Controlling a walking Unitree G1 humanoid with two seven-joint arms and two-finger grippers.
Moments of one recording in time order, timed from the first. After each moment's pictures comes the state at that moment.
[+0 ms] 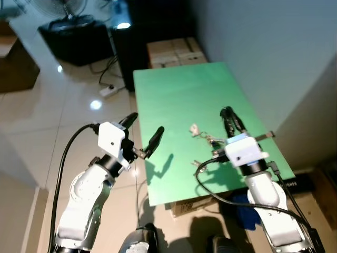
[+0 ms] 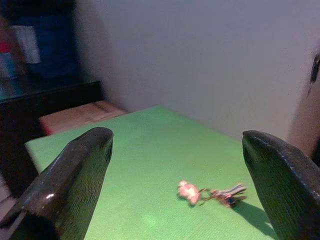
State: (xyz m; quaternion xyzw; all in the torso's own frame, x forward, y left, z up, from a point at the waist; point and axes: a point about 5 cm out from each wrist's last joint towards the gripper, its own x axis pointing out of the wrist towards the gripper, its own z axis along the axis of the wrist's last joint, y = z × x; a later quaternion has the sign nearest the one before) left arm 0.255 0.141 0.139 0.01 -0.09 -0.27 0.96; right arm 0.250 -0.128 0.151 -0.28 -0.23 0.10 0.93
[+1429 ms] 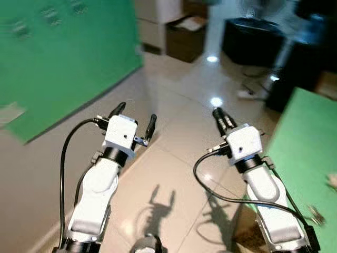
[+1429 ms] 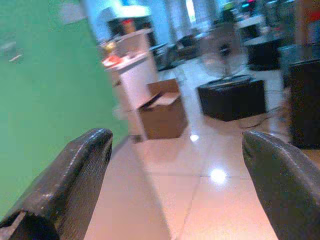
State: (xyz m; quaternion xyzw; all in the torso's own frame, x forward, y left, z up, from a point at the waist) left arm 0.269 0.136 0.148 0.13 -0.12 -0.13 0.98; right arm 0.257 -0.123 0.151 -0.18 -0.16 0.16 0.96
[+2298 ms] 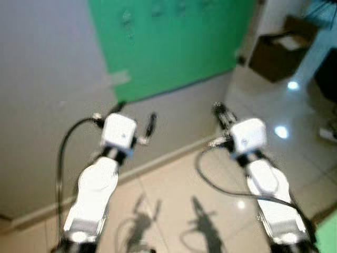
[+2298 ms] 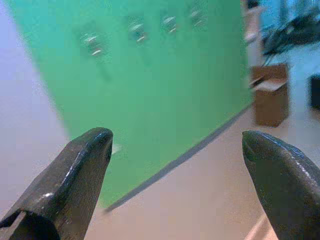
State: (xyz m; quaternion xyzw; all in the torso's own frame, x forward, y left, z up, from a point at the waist) left arm 0.269 0.141 0.150 0.13 -0.12 -0.13 0.98; right arm 0.267 -0.120 0.159 -0.14 -0.17 0.17 0.96
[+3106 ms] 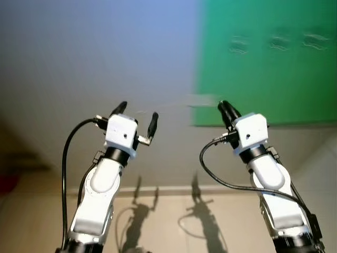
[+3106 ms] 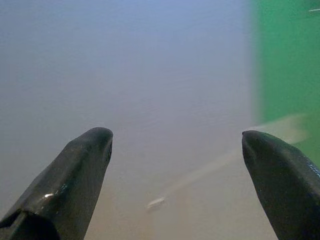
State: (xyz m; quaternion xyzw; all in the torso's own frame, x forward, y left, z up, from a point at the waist) left arm 0.269 0.128 0.153 0.09 -0.13 -0.13 0.98; right arm 0.275 -0.135 0.157 -0.15 -0.15 0.15 0.96
